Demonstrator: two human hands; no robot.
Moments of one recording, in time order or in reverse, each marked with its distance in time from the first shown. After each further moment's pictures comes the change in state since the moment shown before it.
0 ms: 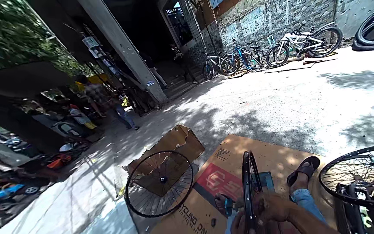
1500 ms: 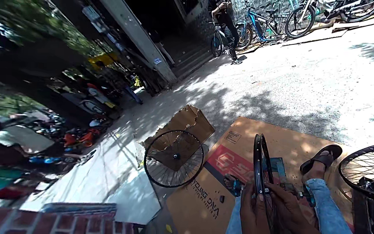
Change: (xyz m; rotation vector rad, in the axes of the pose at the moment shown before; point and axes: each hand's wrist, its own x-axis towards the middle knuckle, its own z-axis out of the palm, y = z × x) left_hand 0.050 0.019 0.004 0.172 -0.034 -0.097; right_hand 0.002 0.061 0.045 -0.571 0.825 -0.477
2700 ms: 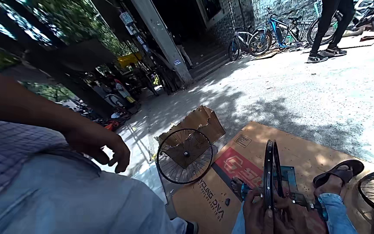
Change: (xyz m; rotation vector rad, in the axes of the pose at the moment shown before) left_hand -0.022 -0.016 -0.009 -0.010 0.040 0.072; right_hand -0.008 -0.028 0.017 0.005 0.042 -0.065
